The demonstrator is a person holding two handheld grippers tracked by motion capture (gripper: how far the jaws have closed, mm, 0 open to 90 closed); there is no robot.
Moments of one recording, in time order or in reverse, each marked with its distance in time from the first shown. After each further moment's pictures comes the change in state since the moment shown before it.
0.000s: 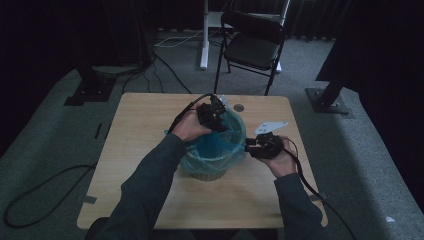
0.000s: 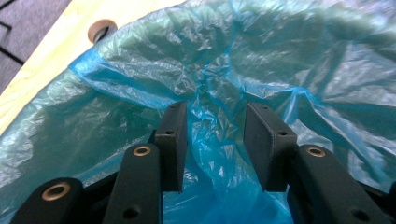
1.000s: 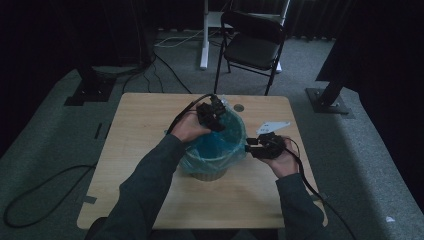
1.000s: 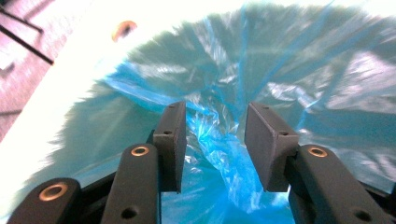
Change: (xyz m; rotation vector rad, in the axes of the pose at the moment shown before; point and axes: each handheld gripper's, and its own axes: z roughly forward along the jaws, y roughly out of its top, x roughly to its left) left arm -0.005 -0.002 -0.012 -0.018 0.088 0.033; right arm -0.003 -0.002 -0.004 -0.006 0.002 0.006
